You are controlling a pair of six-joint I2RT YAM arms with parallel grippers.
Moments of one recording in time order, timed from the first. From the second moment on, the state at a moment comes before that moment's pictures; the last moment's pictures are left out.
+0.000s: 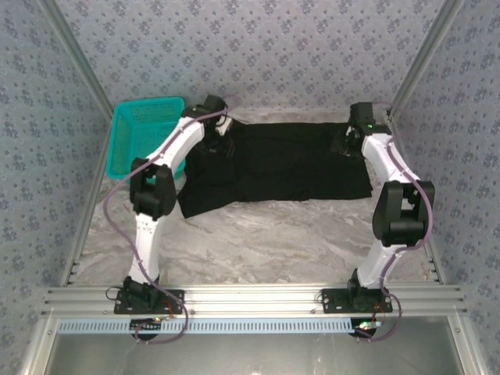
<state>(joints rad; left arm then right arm) -0.41 2.21 2.03 -1.05 0.07 -0.09 0.02 1.78 1.48 -0.72 0.00 0.30</state>
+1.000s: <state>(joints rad) -0.46 2.25 1.81 -0.90 0.10 -0.04 0.01 1.77 1.37 -0.71 -0.05 0.29</state>
